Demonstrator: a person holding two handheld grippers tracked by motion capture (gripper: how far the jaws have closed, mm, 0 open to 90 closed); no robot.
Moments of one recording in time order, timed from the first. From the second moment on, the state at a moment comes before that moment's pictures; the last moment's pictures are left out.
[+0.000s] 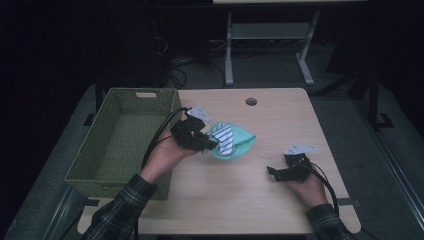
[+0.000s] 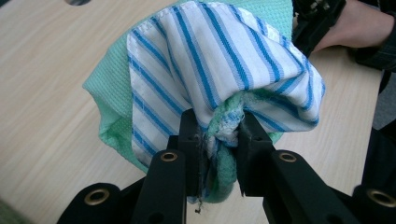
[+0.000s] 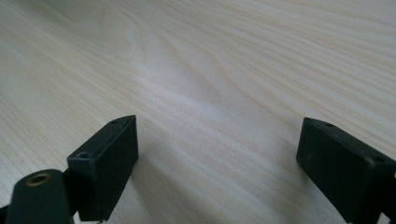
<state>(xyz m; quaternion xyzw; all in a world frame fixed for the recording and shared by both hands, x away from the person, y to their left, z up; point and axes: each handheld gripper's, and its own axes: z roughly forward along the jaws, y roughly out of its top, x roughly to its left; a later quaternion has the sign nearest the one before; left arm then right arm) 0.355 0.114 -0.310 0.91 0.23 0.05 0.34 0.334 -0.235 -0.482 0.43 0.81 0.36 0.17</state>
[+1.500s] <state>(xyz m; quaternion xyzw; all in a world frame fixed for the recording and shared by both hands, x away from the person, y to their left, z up) 0.350 0.234 -0.281 0.87 0.34 0.14 0.33 0.334 -0.235 -0.482 0.43 0.81 0.36 0.17</state>
